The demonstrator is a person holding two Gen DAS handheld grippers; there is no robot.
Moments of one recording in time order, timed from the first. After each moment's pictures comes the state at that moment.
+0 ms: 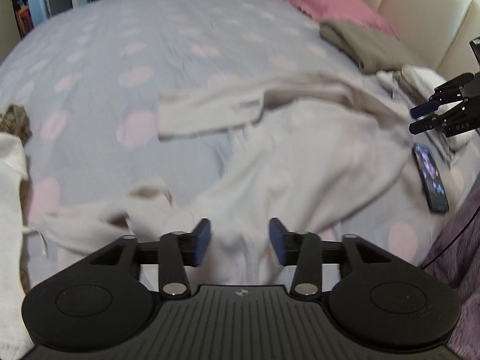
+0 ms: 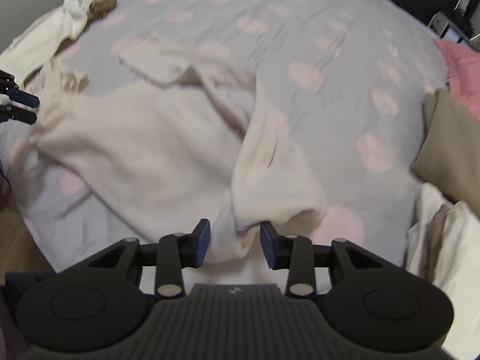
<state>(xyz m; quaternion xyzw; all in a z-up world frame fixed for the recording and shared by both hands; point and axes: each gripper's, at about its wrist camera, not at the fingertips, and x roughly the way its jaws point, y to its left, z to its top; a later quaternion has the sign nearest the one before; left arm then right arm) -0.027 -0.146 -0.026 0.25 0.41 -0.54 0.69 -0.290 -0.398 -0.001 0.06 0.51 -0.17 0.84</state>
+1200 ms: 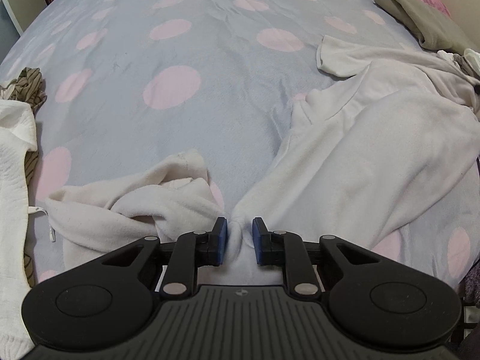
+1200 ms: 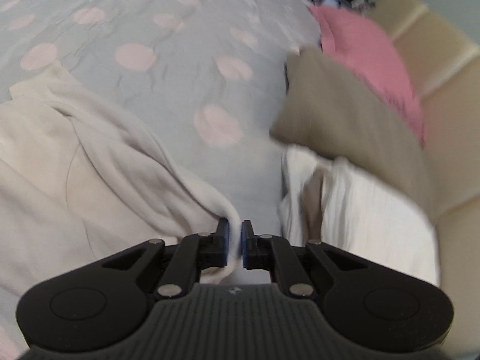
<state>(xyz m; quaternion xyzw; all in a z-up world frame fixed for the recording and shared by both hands) 0.003 -0.173 -0.081 0.30 0.46 -0.46 0.70 -0.326 -0.492 -0.032 0.06 0.53 -0.41 0.74</state>
